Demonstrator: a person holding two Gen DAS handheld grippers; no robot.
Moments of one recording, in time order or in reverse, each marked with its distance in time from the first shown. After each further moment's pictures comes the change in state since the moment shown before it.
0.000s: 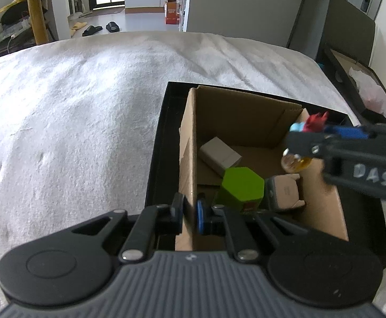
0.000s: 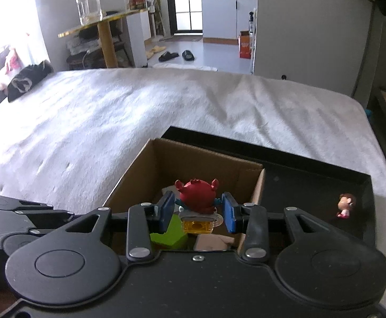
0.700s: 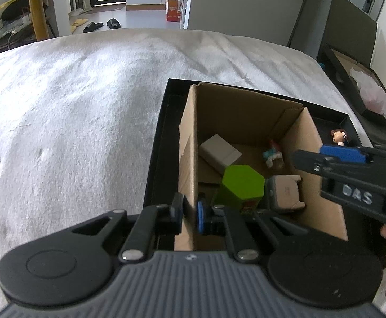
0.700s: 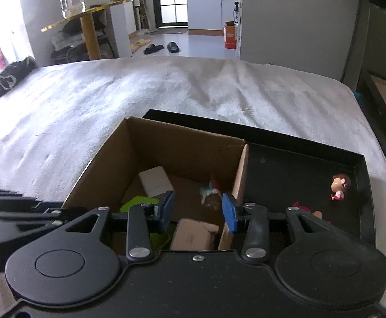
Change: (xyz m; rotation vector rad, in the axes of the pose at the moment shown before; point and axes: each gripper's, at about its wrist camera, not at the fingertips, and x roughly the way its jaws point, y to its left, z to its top) left arm 0.001 -0.001 0.001 -0.008 0.013 -0.001; right arm 0.003 -0.014 -0.021 0.031 0.011 -0.049
